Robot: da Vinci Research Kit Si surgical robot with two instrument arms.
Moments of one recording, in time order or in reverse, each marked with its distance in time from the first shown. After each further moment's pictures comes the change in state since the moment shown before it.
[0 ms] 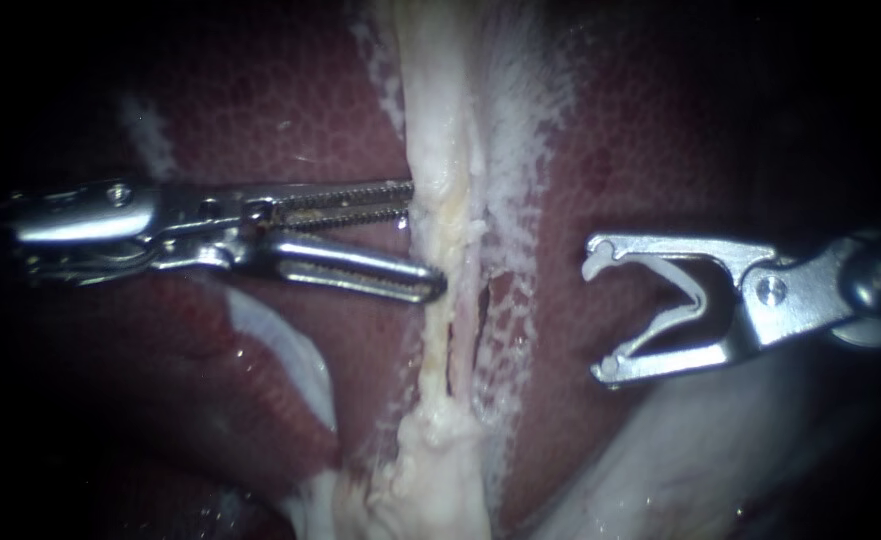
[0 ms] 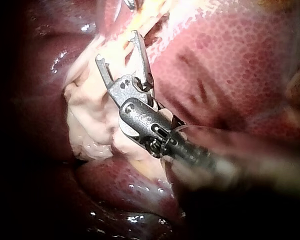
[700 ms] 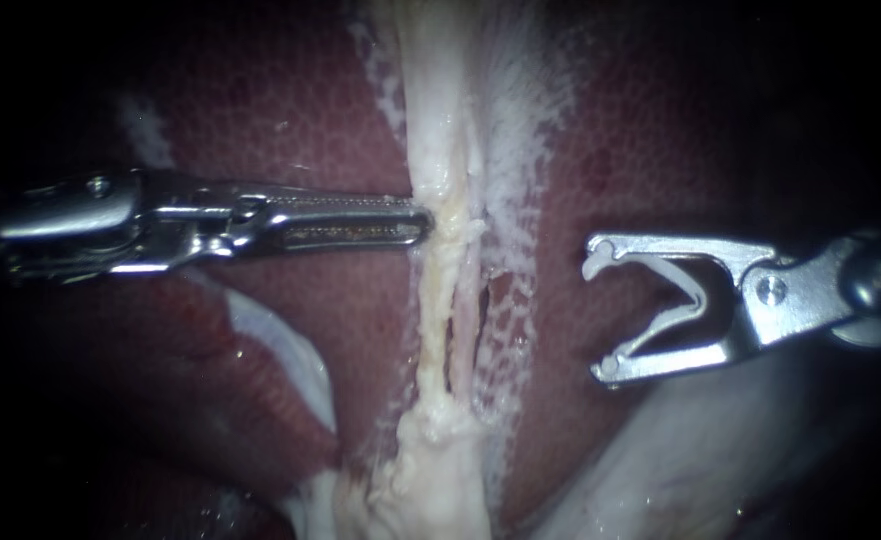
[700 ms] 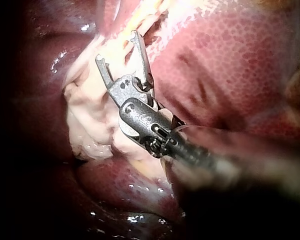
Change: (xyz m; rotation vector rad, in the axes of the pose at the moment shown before) right arm 0.000 0.000 0.000 0.000 0.000 0.000; left arm 0.000 0.000 -0.001 -0.039 0.033 -0.064
